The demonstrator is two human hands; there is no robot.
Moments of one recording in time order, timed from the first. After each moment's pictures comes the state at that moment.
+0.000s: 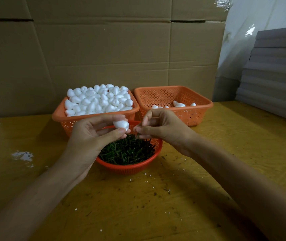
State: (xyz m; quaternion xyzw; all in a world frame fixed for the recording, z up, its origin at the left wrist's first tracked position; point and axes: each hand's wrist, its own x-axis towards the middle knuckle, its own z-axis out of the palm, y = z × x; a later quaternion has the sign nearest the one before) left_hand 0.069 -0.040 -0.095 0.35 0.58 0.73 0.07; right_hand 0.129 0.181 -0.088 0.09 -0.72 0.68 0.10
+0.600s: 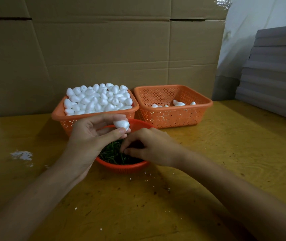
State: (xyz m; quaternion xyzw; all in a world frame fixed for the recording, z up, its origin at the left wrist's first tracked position) left_hand 0.068 -0.040 -0.097 0.35 0.60 0.72 0.07; right_hand 0.138 0.144 -0.093 0.09 -0.97 0.20 0.10
